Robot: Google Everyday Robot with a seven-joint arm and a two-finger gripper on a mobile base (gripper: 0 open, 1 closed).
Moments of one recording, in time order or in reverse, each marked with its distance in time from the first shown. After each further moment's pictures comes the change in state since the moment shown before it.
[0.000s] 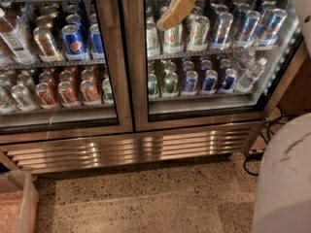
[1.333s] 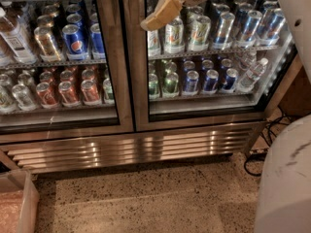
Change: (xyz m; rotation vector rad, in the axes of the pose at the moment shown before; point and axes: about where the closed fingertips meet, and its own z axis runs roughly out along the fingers) arm -0.016 0.021 0.018 -0.059 -0.067 -0.021
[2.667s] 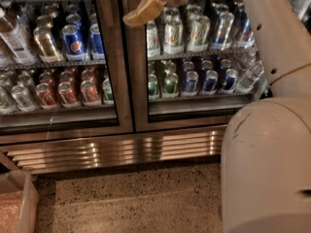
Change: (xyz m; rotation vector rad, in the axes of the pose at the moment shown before) arm -0.015 -0.015 0.053 -0.086 -0.158 -0.032
